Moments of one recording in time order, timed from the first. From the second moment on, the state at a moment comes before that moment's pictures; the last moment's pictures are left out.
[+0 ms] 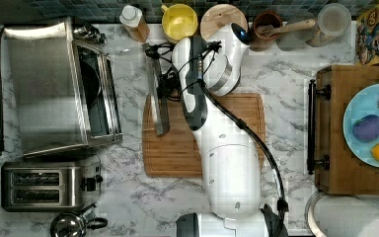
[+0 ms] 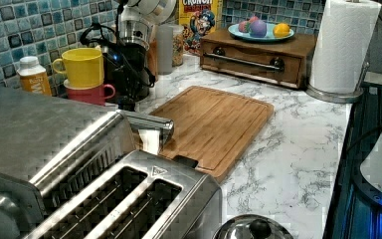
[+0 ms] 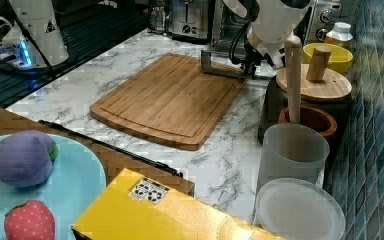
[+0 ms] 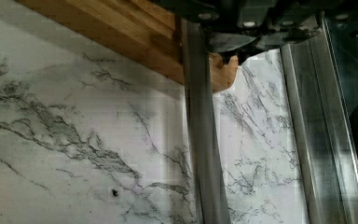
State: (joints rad) arm -0.14 0.82 0.13 -1.46 0.60 0.26 -1.26
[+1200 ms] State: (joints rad) arm -0.15 0.75 0.15 -1.50 0.62 0.26 -1.26
